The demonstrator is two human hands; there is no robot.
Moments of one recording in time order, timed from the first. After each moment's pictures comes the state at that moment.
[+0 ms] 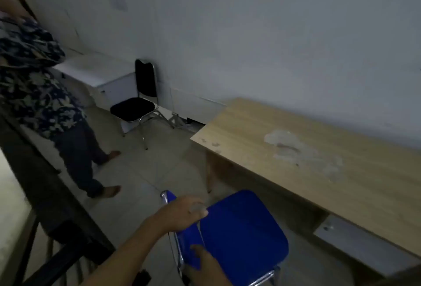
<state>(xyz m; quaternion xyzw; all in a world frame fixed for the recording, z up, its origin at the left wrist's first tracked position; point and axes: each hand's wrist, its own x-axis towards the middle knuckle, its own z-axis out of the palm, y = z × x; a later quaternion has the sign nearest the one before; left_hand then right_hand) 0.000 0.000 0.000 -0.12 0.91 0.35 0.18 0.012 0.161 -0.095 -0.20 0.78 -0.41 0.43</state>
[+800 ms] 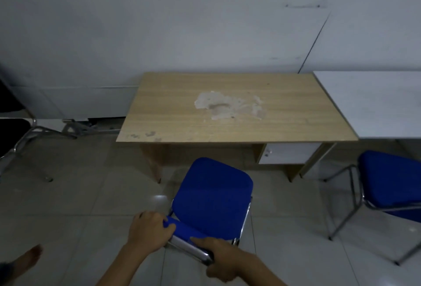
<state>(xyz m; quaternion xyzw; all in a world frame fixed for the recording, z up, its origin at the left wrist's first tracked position) -0.048 -0.094 -0.125 0.04 0.98 0.10 0.16 0.007 0.158 -0.105 -0.09 0.82 -0.34 0.45</state>
